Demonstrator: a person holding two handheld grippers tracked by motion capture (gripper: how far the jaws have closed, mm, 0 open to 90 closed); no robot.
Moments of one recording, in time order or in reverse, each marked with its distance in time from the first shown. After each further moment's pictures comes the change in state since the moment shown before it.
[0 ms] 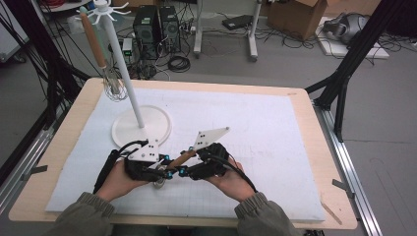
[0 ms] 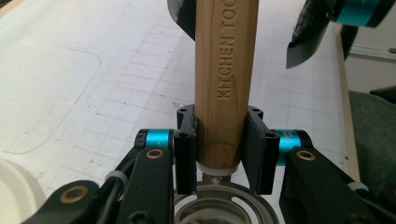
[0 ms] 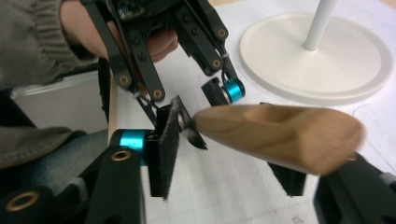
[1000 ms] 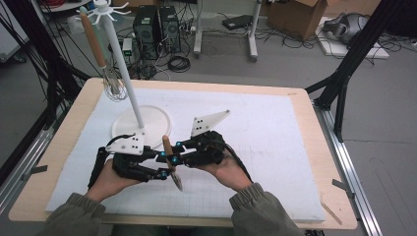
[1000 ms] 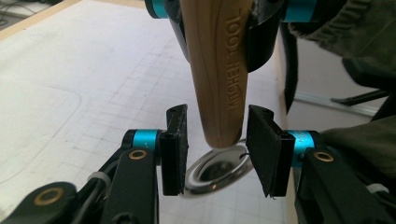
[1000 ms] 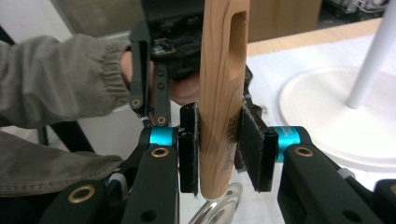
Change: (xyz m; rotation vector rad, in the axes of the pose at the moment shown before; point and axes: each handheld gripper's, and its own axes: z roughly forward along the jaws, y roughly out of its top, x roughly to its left) left arm 0.003 0.007 -0.031 -0.199 -0.169 -0.092; right arm -0.005 0.037 -0.011 -0.121 0.204 -0.003
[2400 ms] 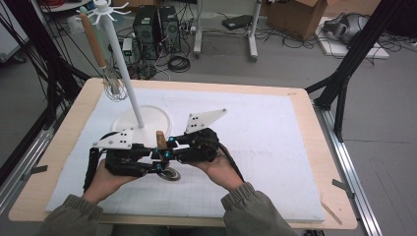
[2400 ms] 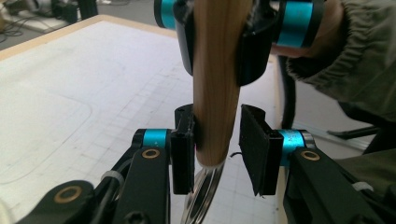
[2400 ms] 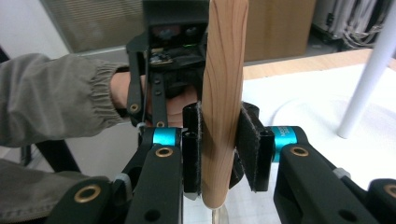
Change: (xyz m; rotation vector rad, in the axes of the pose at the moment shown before) left arm 0.002 -0.001 -0.017 -0.109 0.027 -0.071; right arm 0.002 0.011 0.010 -0.075 -0.027 -0.045
